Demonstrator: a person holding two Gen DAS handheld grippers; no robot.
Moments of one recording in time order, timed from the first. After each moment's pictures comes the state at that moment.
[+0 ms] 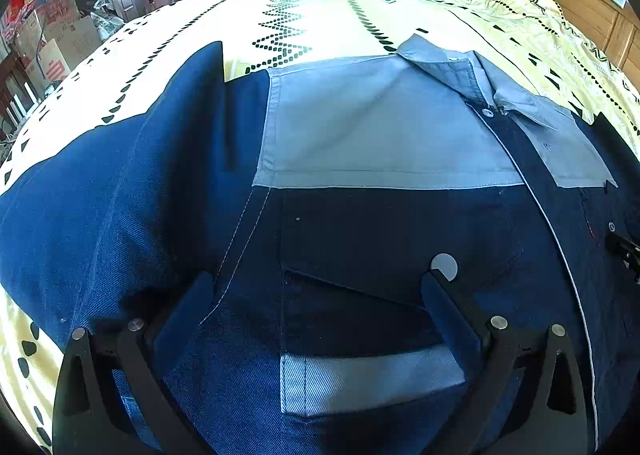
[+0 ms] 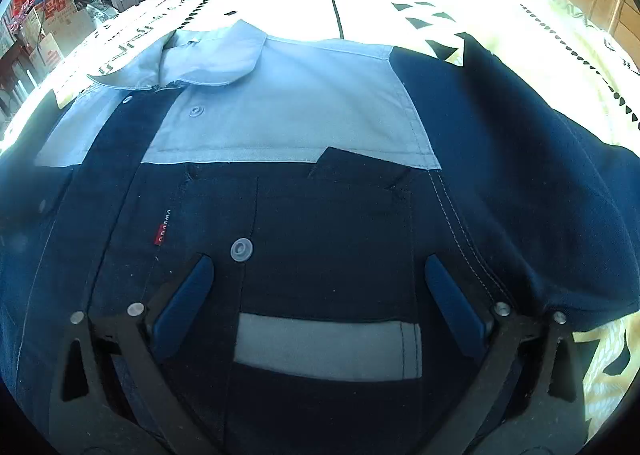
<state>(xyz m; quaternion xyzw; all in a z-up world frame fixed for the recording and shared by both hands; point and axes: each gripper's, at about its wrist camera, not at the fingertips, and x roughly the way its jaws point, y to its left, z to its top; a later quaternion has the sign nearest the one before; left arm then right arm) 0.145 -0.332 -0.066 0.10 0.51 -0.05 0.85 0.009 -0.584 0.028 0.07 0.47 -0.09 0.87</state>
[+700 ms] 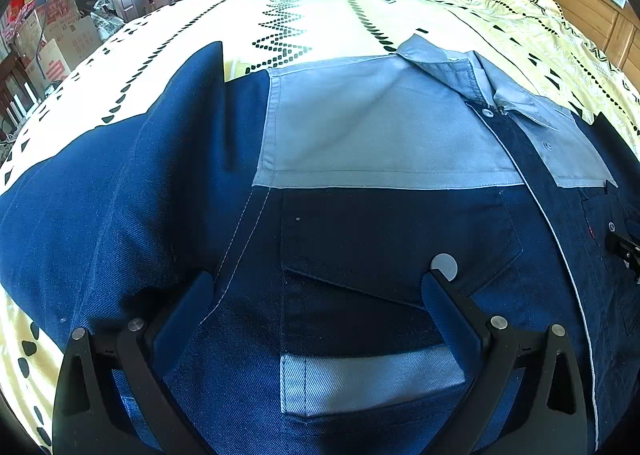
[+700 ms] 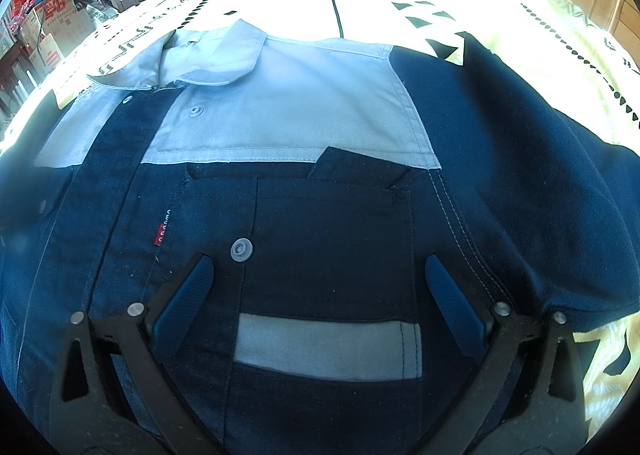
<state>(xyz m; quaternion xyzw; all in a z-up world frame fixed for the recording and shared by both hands) 0.145 -0.335 -0.068 0.10 0.51 -0.05 0.85 0.010 -0.584 0.027 0.07 0.48 -0.09 0.87</state>
